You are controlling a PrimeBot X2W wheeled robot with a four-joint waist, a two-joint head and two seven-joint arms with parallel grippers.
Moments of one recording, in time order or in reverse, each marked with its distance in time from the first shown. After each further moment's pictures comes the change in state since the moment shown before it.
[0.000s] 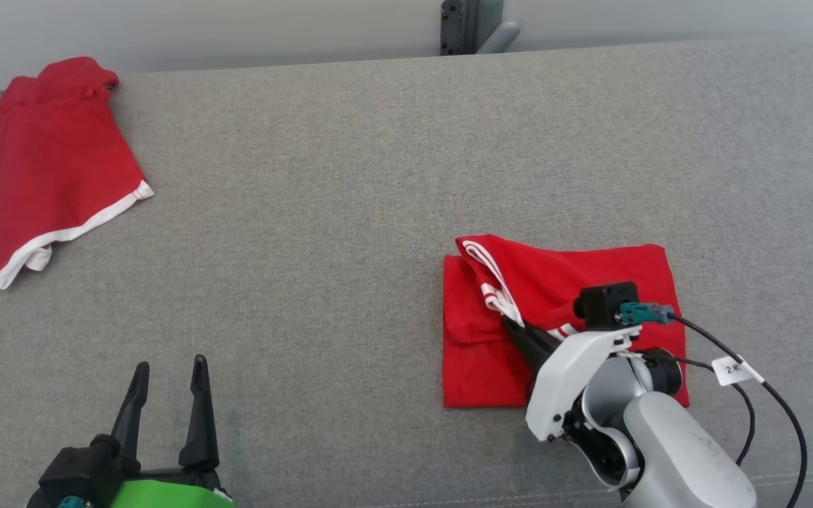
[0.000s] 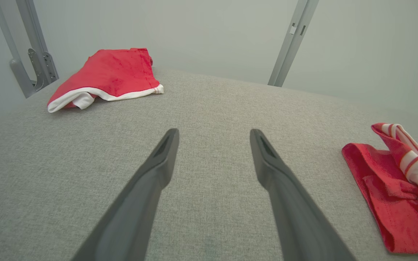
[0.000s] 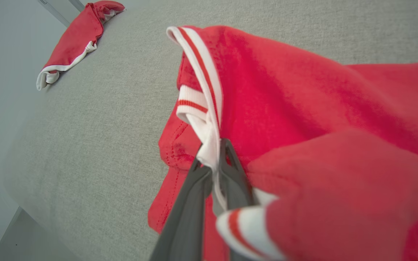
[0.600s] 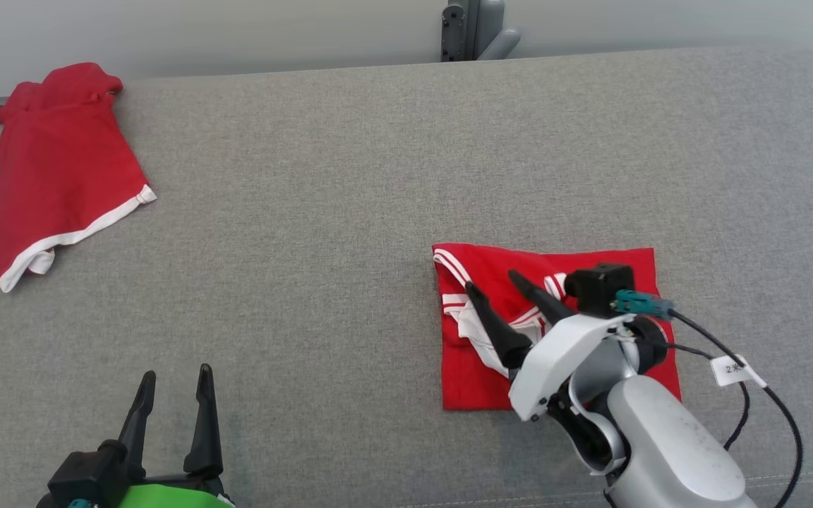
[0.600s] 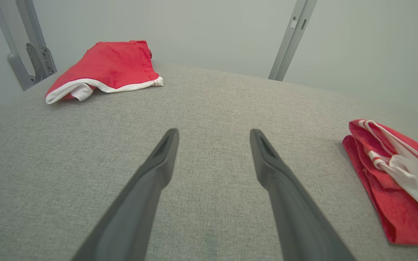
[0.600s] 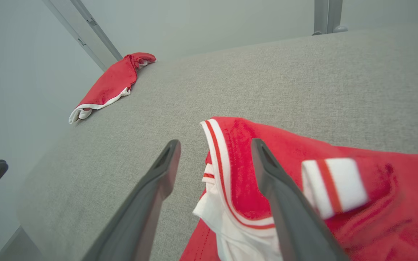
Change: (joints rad) left arm 0.000 -0.046 0.036 0.053 0.046 -0.047 0.000; right arm -0.044 0.024 0.062 0.020 -0.019 0.000 -0.118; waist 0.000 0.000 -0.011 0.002
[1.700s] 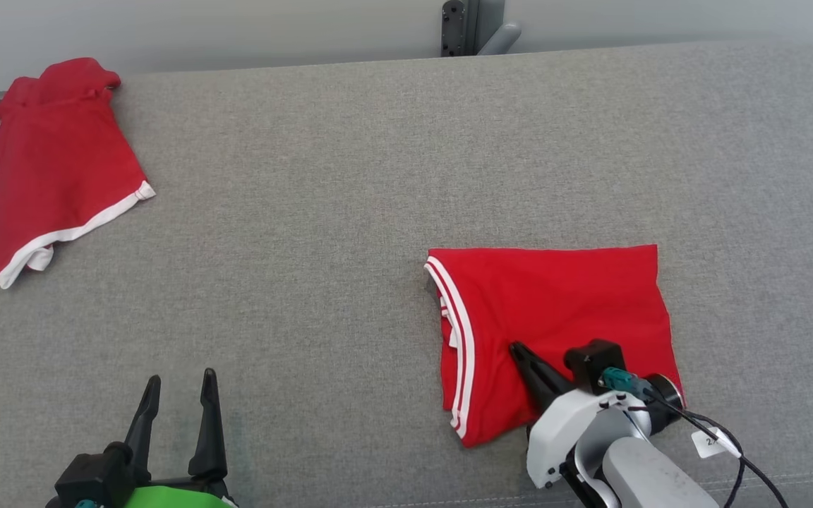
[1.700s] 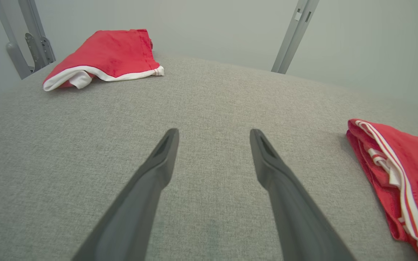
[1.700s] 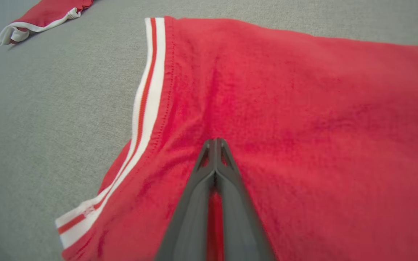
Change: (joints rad) left arm -0.004 -0.049 0.053 0.042 0.041 -0.050 0.000; right arm 0.046 -0.001 -0.018 0.252 -0.236 0.000 -0.271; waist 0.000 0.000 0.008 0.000
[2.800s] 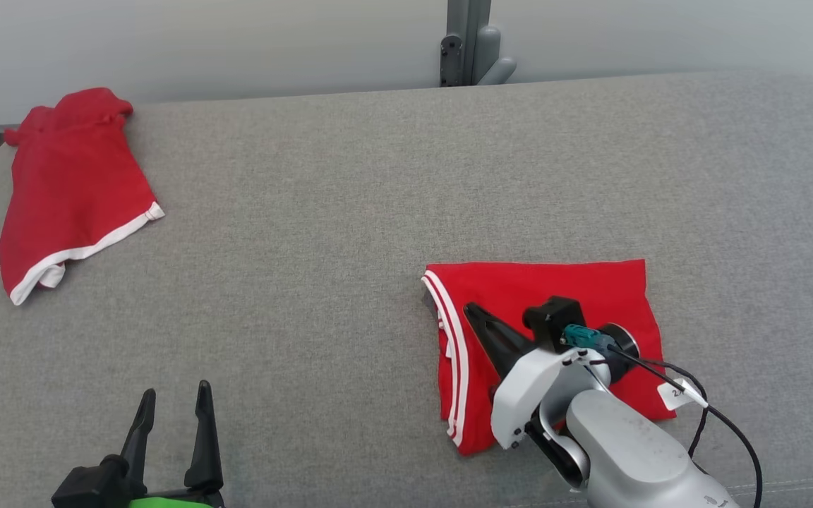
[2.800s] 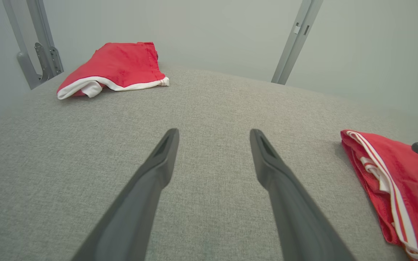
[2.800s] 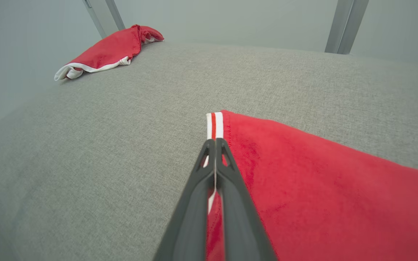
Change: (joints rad) left arm 0.018 -0.029 0.041 0.013 0.031 -0.020 0.000; right arm -0.212 0.001 0.249 0.138 0.193 0.000 -0.071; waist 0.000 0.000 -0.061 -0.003
